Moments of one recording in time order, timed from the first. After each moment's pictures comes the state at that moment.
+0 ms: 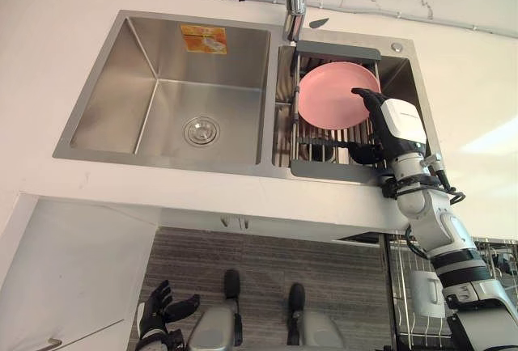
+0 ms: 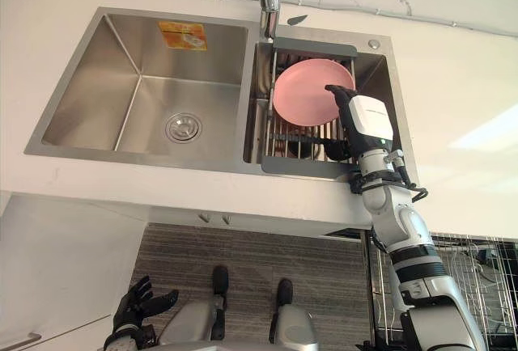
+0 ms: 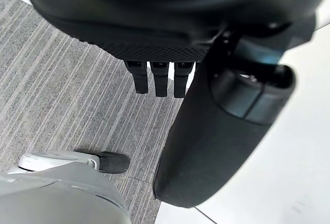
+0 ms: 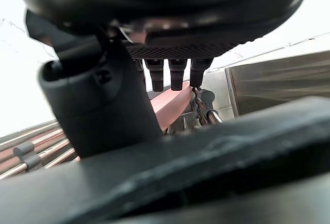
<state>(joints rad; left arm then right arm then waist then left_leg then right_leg) 0.19 0.11 0.19 0.81 -0.18 -0.19 0.15 -0.38 -0.58 0.10 0.26 -0.67 -0.07 -0.23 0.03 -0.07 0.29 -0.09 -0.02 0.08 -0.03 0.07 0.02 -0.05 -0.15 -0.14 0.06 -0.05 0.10</state>
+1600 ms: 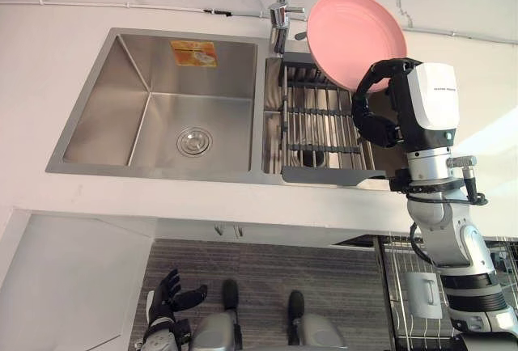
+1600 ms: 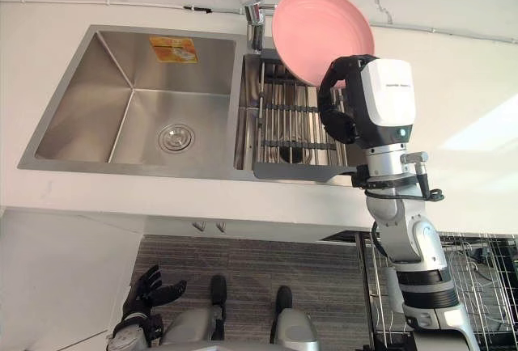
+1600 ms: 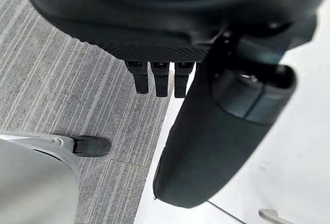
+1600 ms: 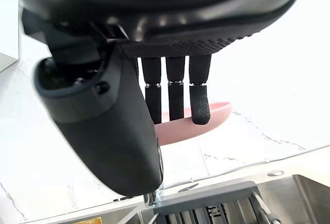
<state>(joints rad) 0.16 0.10 0.15 0.82 -0.17 -0.18 0.14 -0.20 -0.54 -0.03 -0.17 -0.69 -0.16 -0.31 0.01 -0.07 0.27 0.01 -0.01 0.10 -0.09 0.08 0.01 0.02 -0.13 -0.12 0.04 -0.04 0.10</state>
